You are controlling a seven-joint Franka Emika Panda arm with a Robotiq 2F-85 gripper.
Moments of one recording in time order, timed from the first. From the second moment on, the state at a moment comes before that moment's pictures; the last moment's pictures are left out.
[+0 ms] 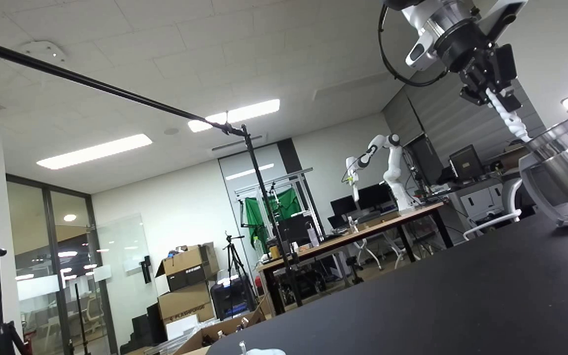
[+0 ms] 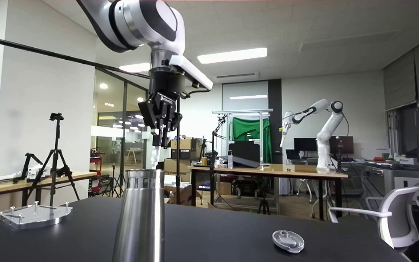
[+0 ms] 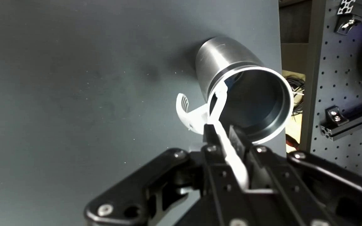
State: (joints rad) arm 0.03 -0.17 -0.06 -2.25 -0.04 1.97 -1.50
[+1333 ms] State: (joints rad) arm 0.03 -0.33 -0.03 -2.39 -0.10 1.96 -1.49
